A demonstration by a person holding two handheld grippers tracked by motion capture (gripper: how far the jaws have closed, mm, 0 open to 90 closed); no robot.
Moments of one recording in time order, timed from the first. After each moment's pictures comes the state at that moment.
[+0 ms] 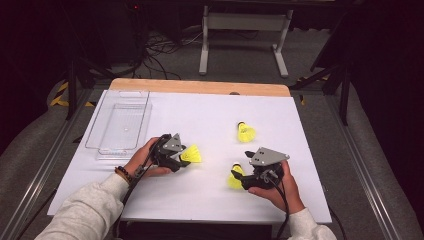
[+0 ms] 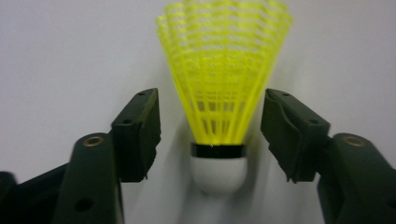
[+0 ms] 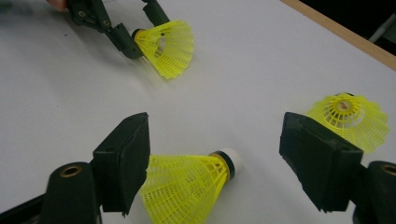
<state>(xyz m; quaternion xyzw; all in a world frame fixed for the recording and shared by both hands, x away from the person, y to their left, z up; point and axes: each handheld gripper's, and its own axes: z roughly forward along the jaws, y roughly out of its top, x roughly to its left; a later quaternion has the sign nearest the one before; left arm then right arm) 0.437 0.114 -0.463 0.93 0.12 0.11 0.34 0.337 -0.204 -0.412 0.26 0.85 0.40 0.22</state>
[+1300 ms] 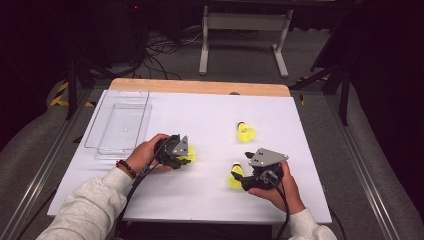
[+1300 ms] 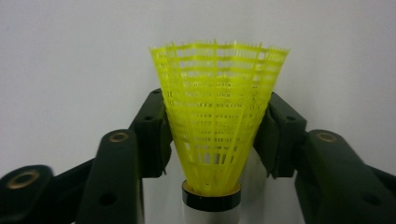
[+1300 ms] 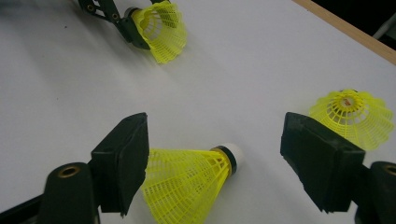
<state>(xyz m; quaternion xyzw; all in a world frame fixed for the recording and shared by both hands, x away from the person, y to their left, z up) 0.434 0.100 -0.452 0.95 0.03 0.17 0.25 0.336 -0.204 -0.414 0.26 0.86 0.39 0.22</state>
